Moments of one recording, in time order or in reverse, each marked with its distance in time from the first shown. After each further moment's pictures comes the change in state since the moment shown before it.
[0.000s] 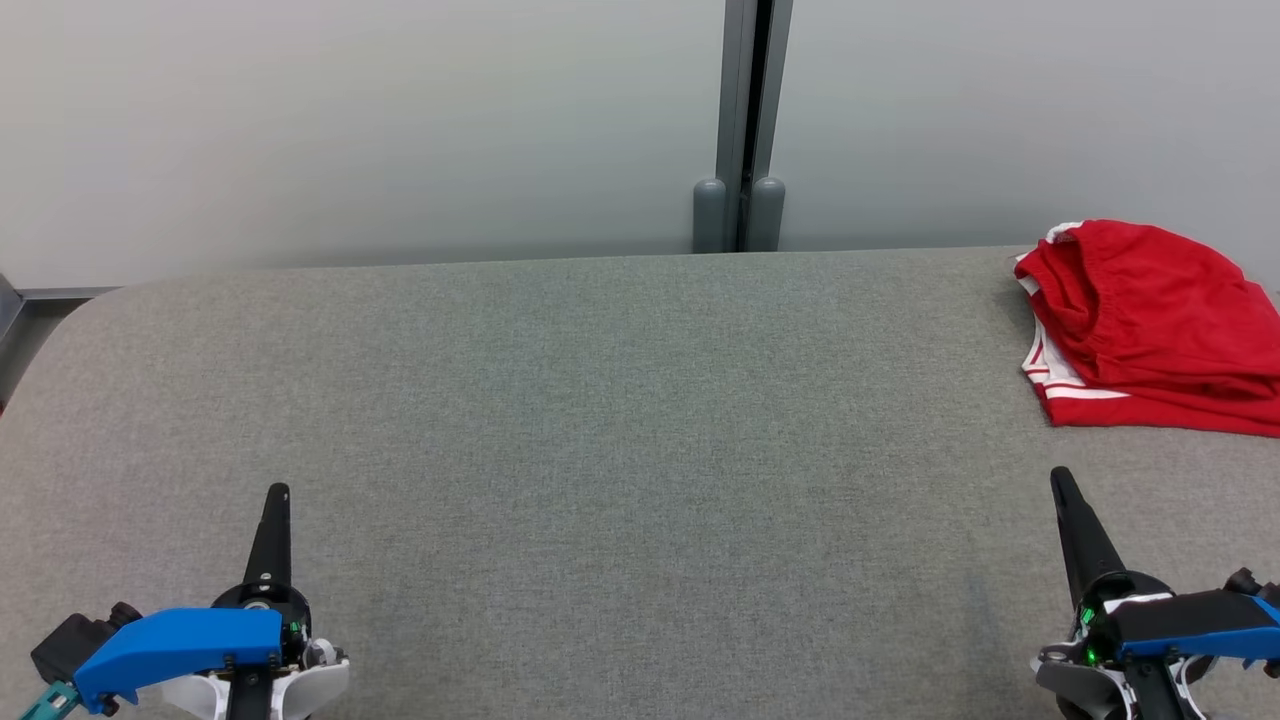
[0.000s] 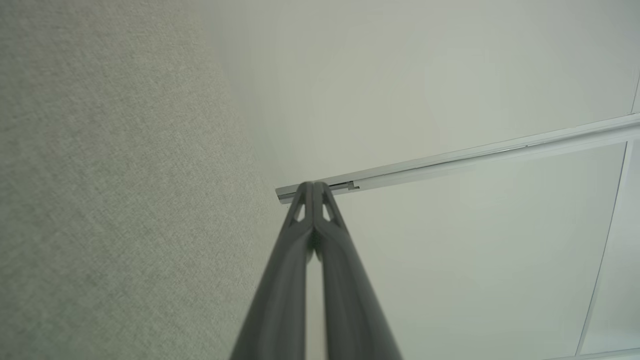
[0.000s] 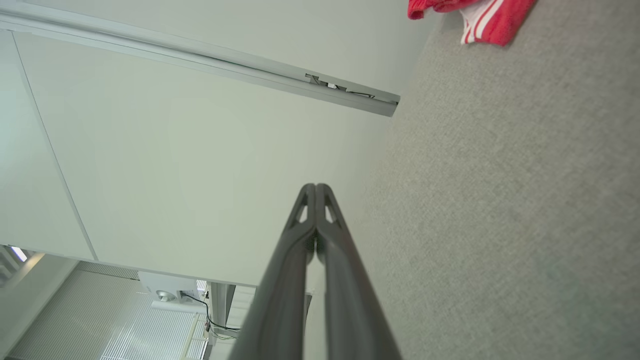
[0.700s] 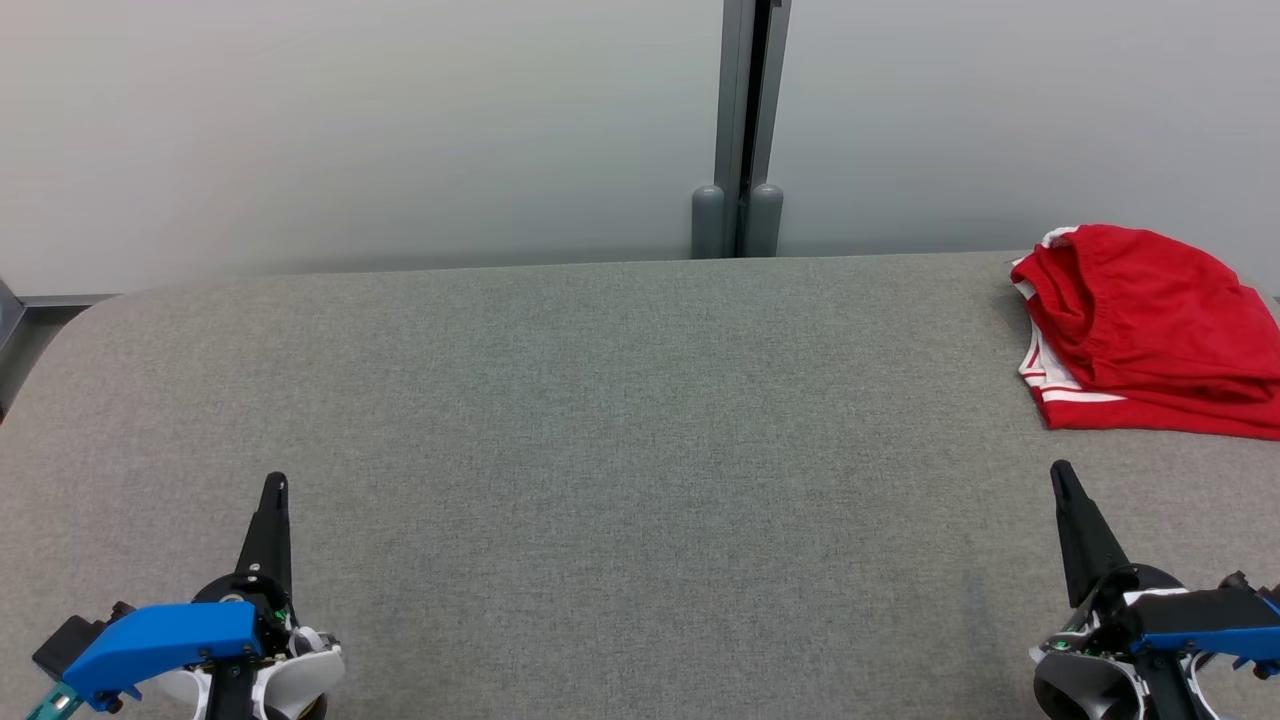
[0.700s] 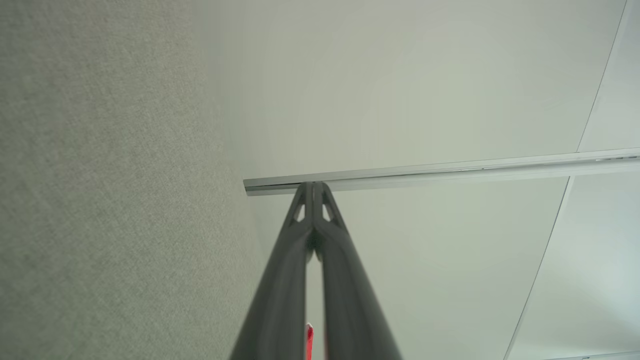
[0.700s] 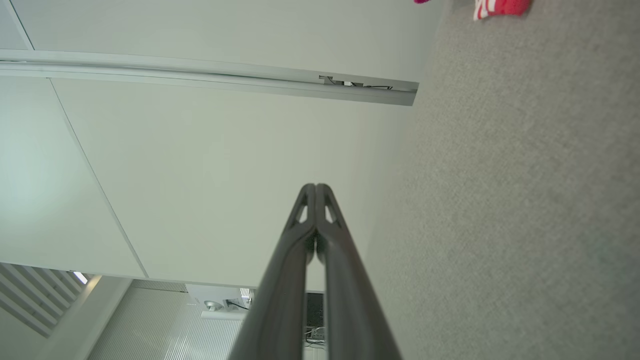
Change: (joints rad) left arm -0.012 -0.002 0.017 -0.001 -0.166 -0.009 0.043; right arm -0.015 -0.001 -0.003 0.010 0.164 0.000 0.026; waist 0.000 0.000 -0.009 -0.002
